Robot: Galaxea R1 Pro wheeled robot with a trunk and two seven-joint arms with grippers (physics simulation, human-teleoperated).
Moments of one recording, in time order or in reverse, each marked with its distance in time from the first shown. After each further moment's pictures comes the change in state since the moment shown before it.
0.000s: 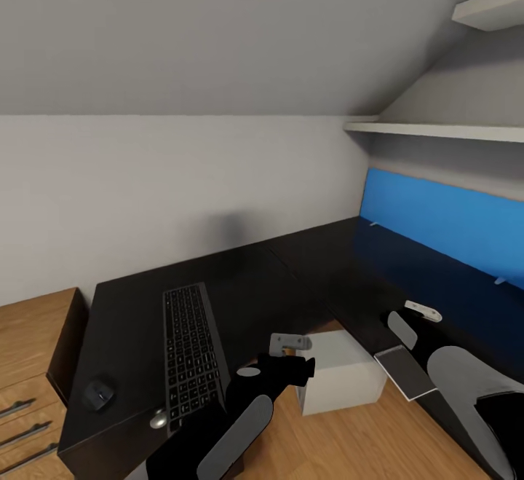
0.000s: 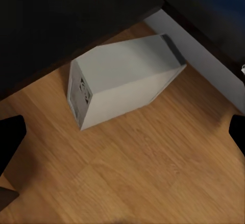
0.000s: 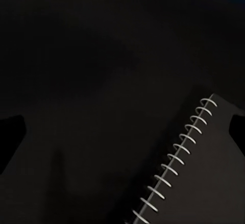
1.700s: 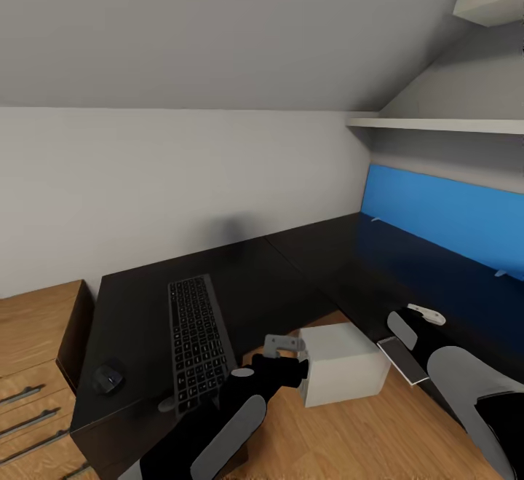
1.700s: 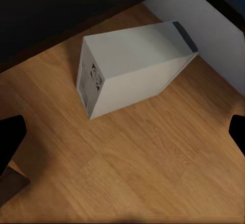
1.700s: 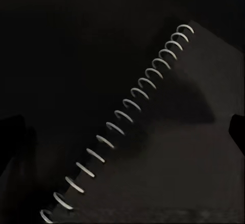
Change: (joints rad) left arm 0.000 0.030 0.001 0.003 0.010 0.001 -0.007; right arm 0.000 -0.001 0.007 0.000 0.008 0.060 -0.069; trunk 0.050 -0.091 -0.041
